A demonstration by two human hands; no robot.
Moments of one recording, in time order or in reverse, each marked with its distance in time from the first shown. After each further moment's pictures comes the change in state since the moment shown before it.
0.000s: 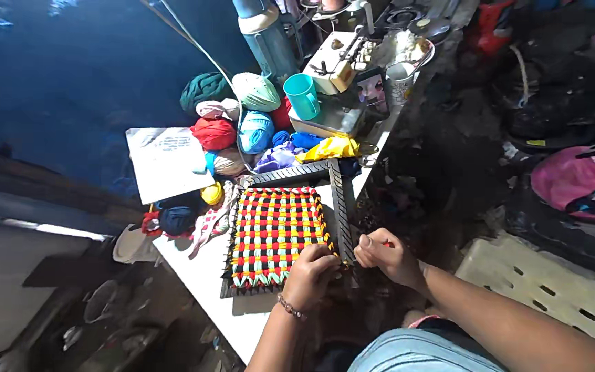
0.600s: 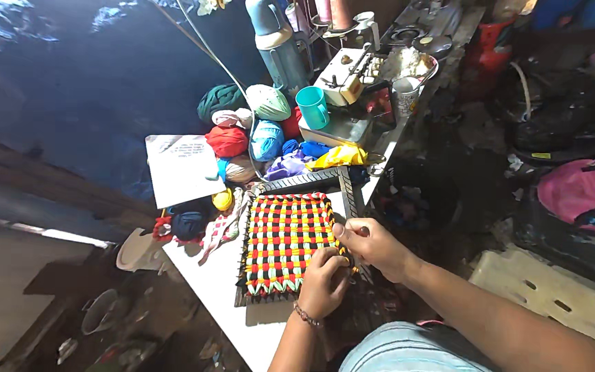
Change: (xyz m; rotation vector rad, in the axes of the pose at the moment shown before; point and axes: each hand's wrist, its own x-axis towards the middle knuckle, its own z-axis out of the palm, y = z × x) left_hand 0.002 0.008 0.005 -0.033 0.144 -0.041; right_hand 0.050 -0.063 0.051 -0.213 0.206 0.472
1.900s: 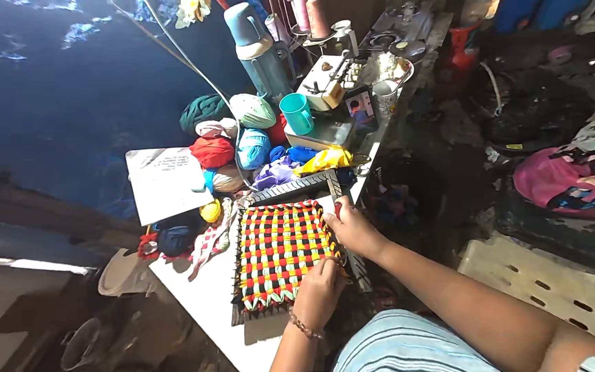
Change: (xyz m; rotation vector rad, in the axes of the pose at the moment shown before) left_hand 0.008 0.031 -0.008 0.232 -0.072 0.044; right_hand 0.032 0.005 0.000 -0.468 0.191 0.106
